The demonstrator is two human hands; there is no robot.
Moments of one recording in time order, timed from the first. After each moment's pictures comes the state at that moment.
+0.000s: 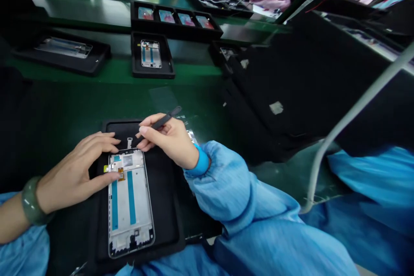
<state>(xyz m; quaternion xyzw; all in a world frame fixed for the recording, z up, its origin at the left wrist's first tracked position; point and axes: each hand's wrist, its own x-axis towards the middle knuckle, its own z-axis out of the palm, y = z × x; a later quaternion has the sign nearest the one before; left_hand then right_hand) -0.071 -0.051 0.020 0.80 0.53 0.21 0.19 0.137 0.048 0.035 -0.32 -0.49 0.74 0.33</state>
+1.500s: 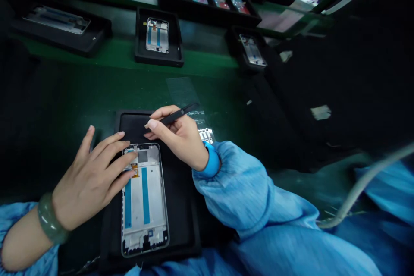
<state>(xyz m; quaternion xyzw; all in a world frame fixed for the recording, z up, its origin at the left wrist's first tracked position) -0.050 -0.073 0.016 0.83 0.55 0.12 0.00 0.121 0.047 0.018 -0.34 -0.60 0.64 0.32</state>
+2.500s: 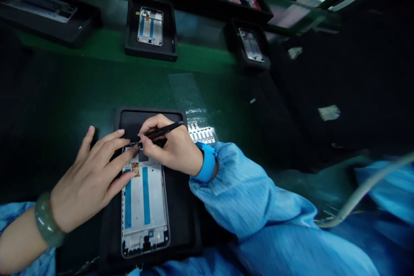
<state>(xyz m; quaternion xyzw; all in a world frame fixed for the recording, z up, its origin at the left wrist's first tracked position) -0.052 -0.075 0.009 0.82 0.56 0.13 0.04 0.119 0.043 0.016 -0.26 -0.82 0.42 0.29</state>
